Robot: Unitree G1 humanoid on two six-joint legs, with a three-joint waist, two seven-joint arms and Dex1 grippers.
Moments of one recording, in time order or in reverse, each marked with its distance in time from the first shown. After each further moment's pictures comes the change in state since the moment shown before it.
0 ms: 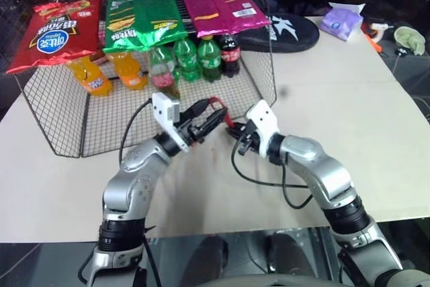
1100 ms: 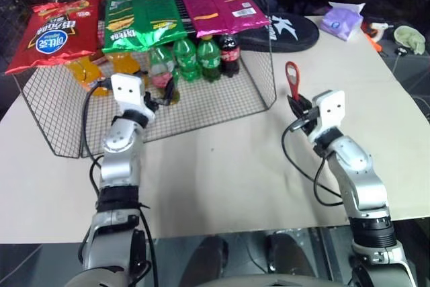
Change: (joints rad) left arm -0.259 0.053 0.135 0.594 0.427 -0.508 0.298; right arm 0.178 -0.059 -0.309 -0.017 -0.076 -0.434 -0.136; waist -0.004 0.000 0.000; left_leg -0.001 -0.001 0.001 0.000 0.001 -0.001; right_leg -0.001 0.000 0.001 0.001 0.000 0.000
